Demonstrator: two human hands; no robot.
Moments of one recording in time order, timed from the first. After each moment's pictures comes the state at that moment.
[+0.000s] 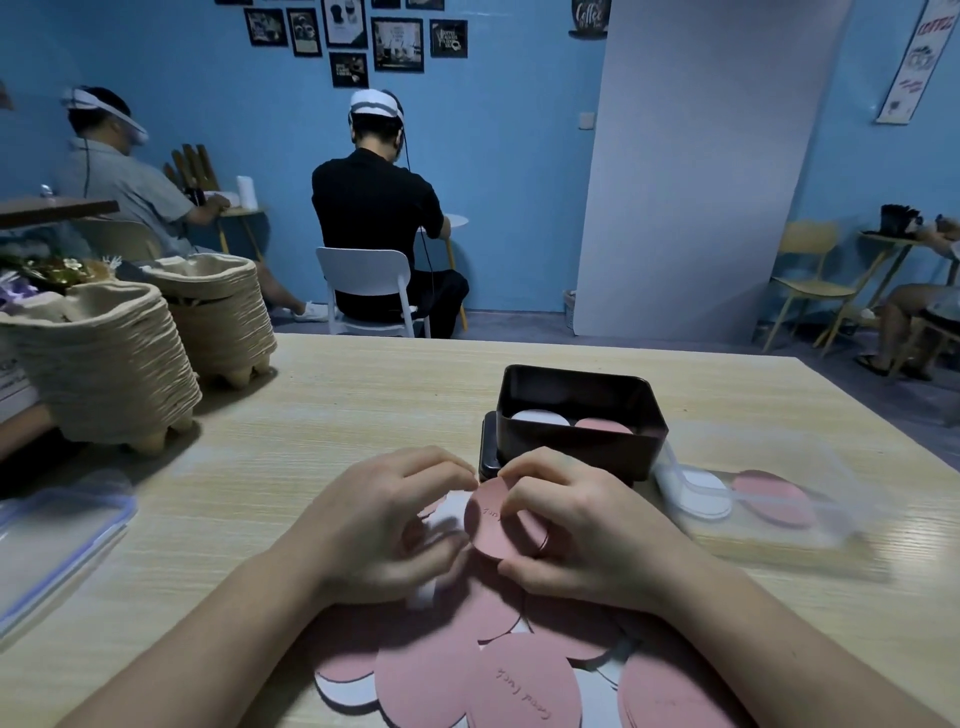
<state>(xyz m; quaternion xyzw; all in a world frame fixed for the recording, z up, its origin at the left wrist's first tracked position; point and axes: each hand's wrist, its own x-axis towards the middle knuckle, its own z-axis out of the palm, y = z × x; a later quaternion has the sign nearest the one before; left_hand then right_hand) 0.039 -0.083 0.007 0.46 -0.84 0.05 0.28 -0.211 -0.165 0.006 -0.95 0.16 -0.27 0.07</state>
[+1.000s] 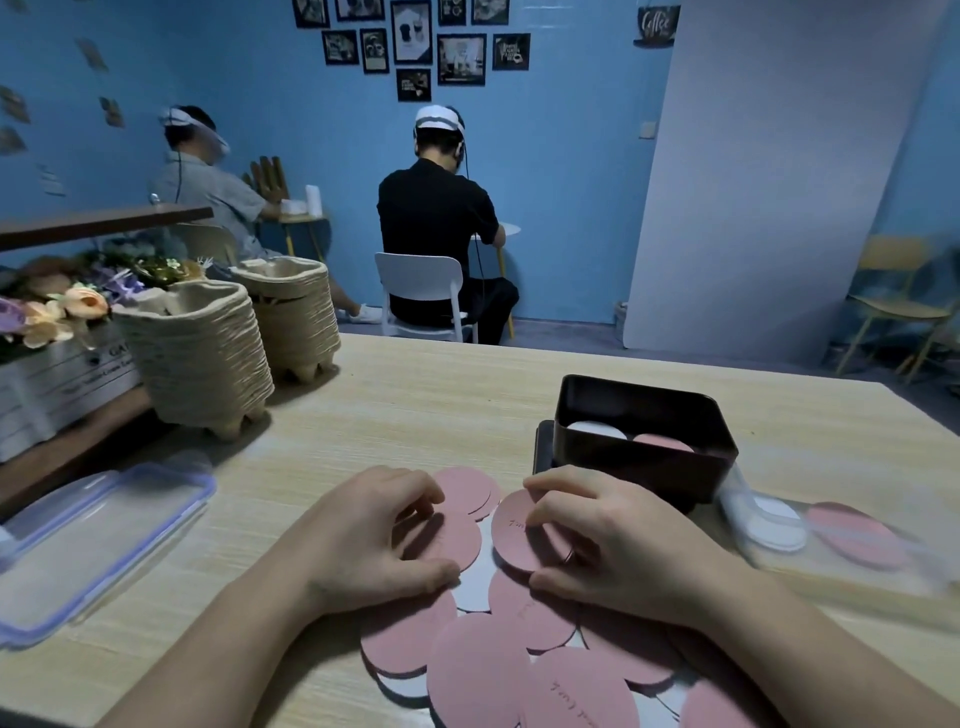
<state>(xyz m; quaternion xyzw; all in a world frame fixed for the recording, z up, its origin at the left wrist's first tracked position) 0.082 -0.049 -0.007 0.65 -0.72 -0.03 0.24 -0.193 -0.173 0.002 -0.97 0.15 -0.20 0.07</state>
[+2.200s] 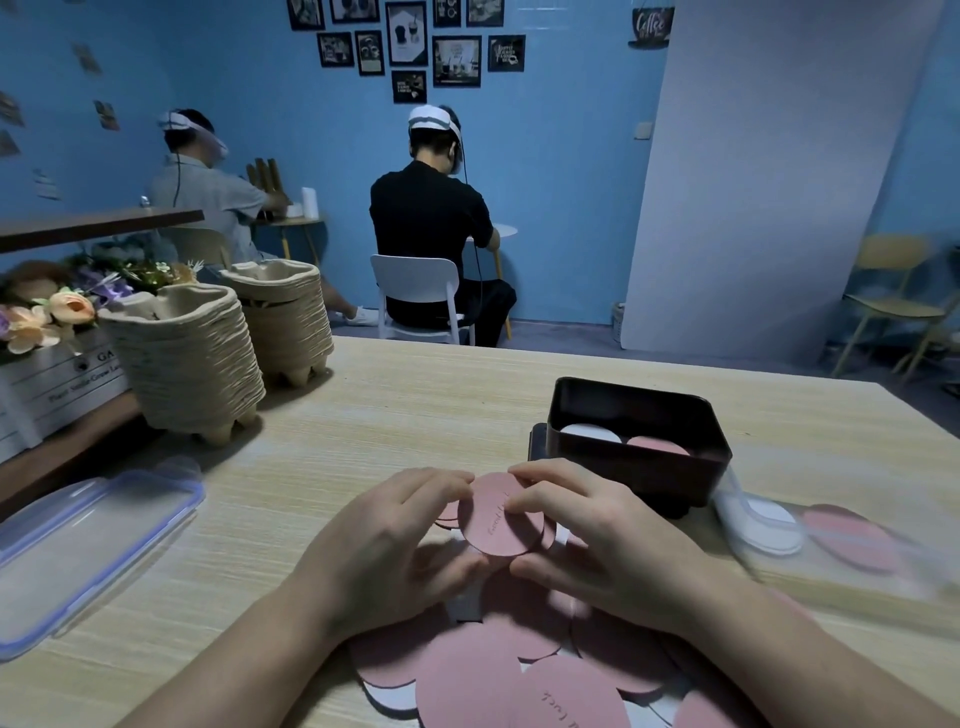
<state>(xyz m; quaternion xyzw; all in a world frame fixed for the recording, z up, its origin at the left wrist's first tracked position) 0.053 -0.056 -0.016 0.51 -0.78 0.11 0.35 -0.189 -0.167 0.004 -0.95 0.12 -0.25 0.12</state>
